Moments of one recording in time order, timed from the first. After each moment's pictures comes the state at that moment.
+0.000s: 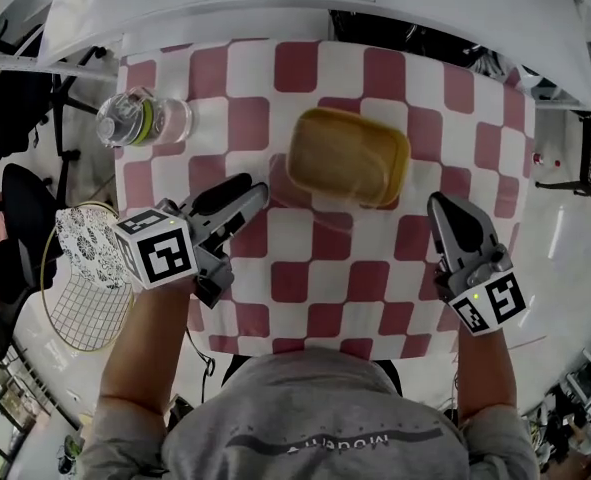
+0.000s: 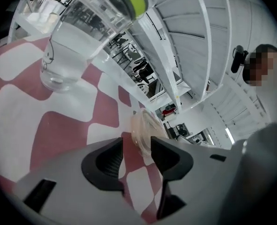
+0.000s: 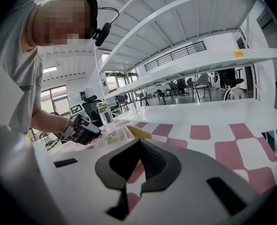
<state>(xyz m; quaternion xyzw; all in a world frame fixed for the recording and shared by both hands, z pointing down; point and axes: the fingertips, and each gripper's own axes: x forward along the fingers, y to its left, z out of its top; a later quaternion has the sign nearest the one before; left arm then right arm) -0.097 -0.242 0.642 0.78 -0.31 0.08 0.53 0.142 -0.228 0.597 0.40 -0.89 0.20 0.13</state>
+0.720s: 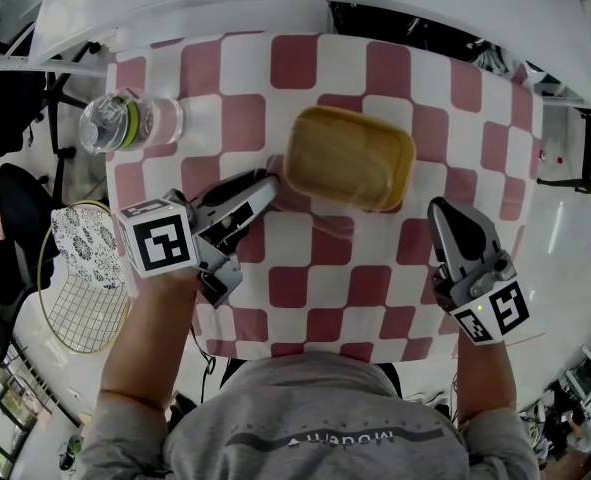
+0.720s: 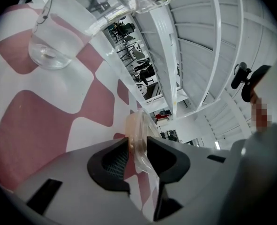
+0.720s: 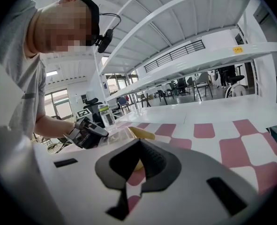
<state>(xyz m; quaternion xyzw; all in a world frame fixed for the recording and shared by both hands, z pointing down) -0.076 -0.253 0.648 0.75 -0.27 0.04 0.60 0.134 -0.226 0.597 0.40 -0.89 0.21 0.11</state>
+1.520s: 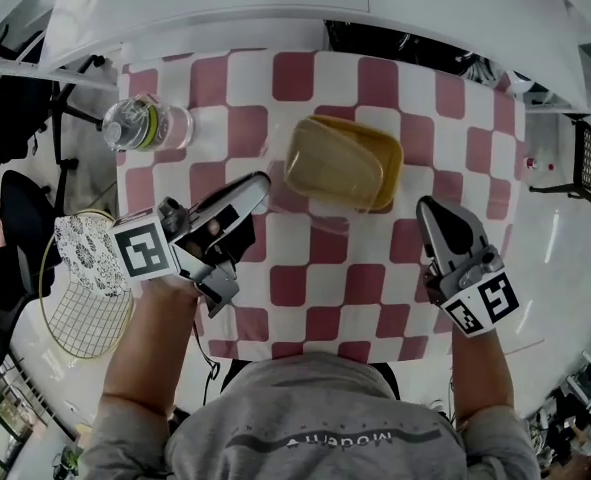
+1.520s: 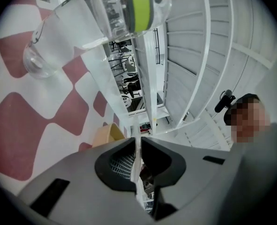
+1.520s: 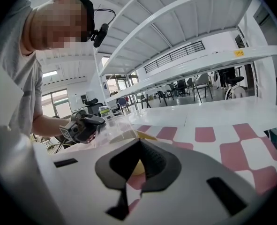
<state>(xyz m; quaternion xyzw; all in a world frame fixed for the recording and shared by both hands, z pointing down) -0.077 -0.261 0.581 0.75 -0.22 -0.12 0.61 0.131 -0.226 0.590 0.40 -0.89 0.20 0.11</state>
